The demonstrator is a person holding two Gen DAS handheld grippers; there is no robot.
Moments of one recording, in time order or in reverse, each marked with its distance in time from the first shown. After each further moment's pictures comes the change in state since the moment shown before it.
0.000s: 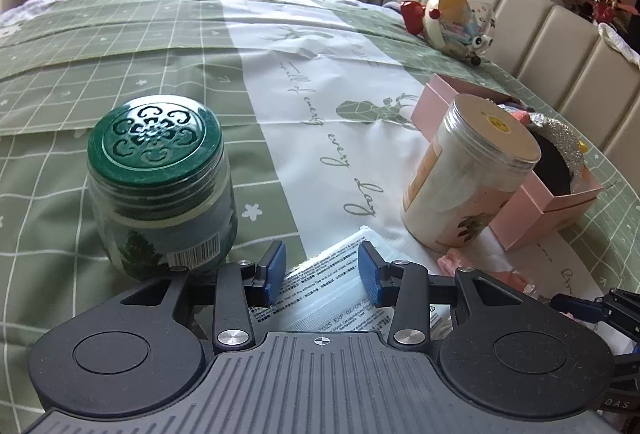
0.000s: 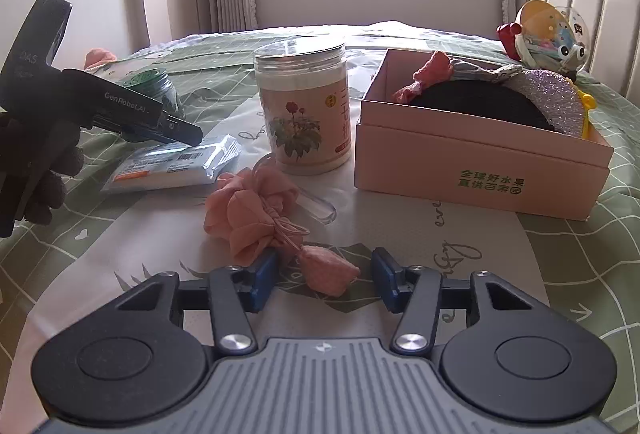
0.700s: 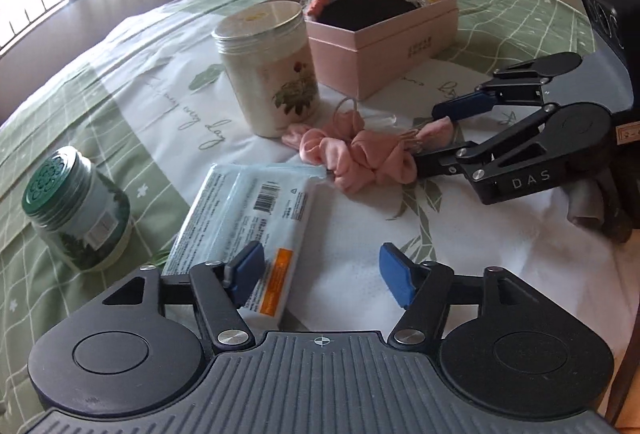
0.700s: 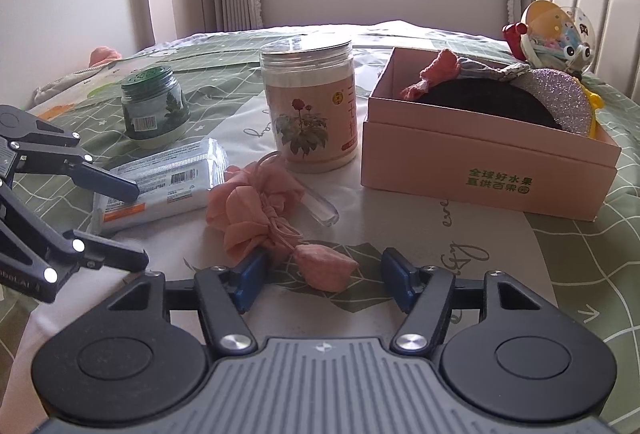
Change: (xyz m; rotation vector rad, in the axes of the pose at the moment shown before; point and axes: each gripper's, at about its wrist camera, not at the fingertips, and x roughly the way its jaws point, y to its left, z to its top) left arm -0.045 -0.093 -0.073 0.581 0.128 -0.042; right arm 0.004 0.001 -0.001 -0.009 -0.001 0.012
